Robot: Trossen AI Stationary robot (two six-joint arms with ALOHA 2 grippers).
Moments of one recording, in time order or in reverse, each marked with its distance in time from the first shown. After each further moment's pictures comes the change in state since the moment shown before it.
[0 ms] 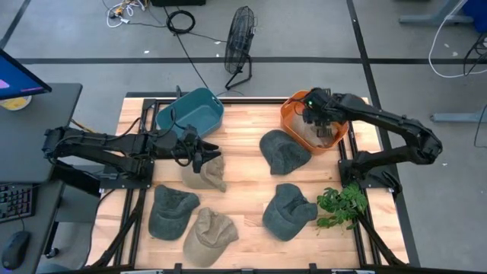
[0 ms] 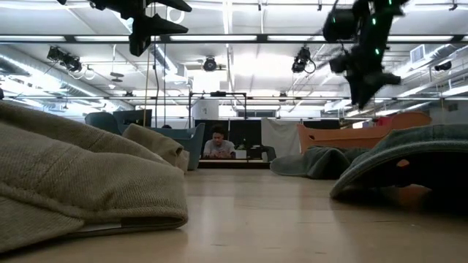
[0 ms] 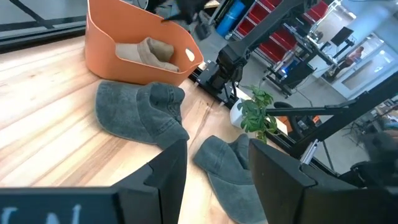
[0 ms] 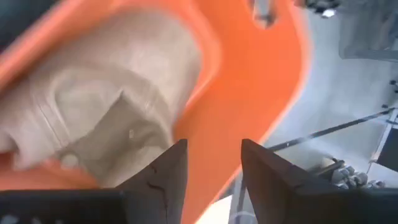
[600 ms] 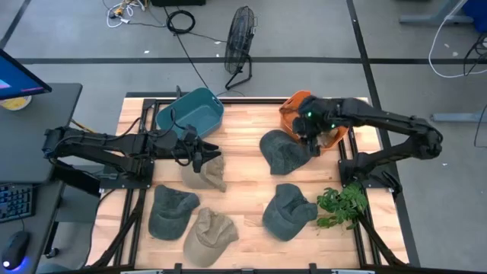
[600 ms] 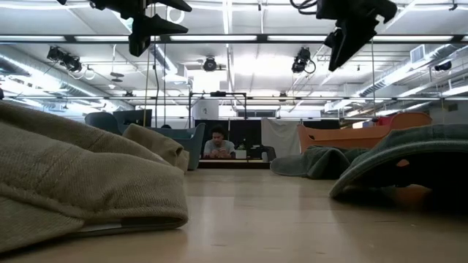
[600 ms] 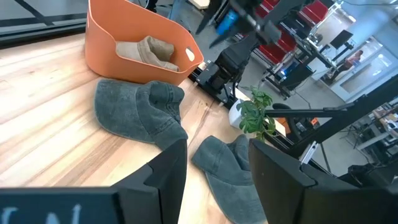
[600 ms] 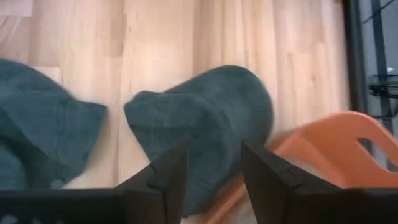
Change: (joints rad) left arm 0.000 0.000 0.000 0.000 0.000 -0.019; right arm 0.310 0.000 0.167 -0.045 -0.477 0.420
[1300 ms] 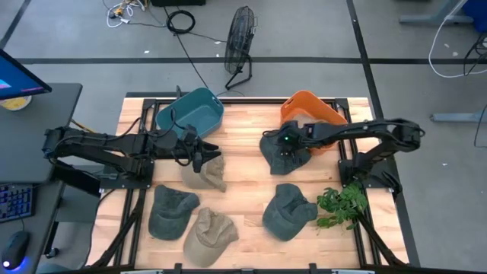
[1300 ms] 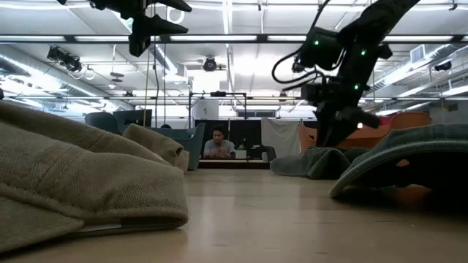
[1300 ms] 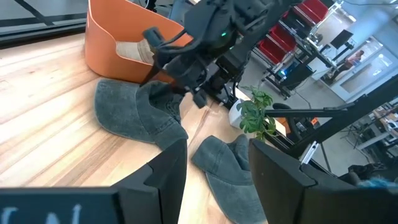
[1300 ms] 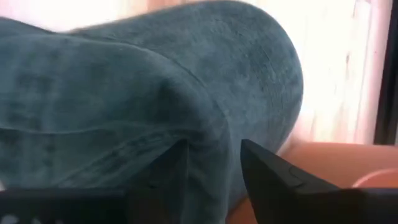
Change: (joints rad) left arm 0.000 0.001 0.000 0.000 0.000 0.000; right arm 0.021 0.247 -0.426 0.608 0.264 -0.173
